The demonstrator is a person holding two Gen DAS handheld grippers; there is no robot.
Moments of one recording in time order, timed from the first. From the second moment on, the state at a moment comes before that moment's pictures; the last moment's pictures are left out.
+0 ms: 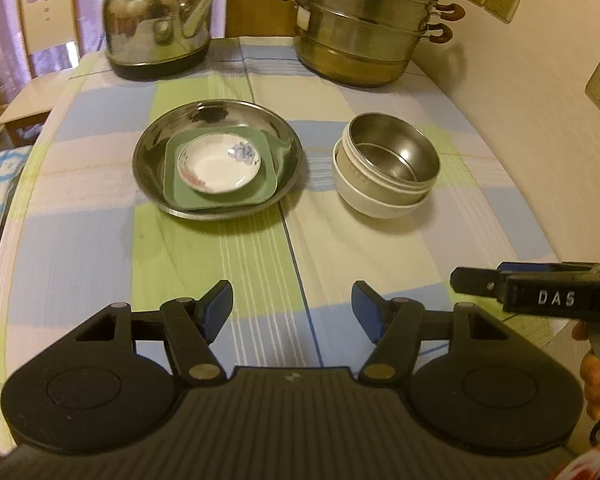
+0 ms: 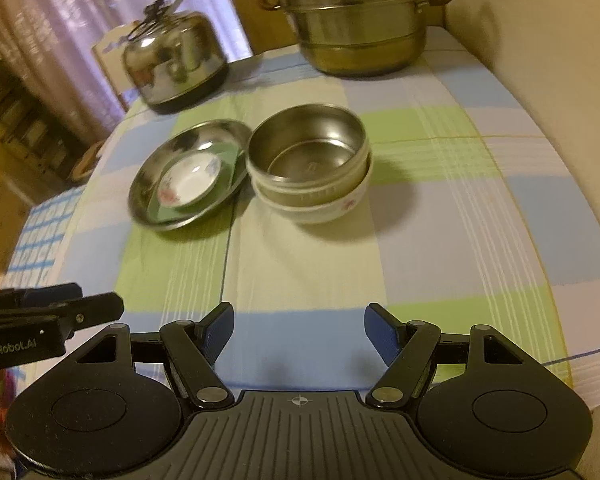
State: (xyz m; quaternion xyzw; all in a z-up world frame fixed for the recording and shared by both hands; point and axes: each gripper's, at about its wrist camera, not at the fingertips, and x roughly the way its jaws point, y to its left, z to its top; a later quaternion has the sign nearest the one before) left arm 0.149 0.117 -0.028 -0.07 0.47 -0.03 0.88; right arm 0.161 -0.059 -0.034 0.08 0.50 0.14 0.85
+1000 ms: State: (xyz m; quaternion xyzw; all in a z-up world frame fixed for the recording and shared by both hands) left arm 0.326 0.082 -0.063 -0.08 0.49 -0.12 0.86; right arm 0.310 -0.081 -0.057 0.12 0.50 0.05 0.86
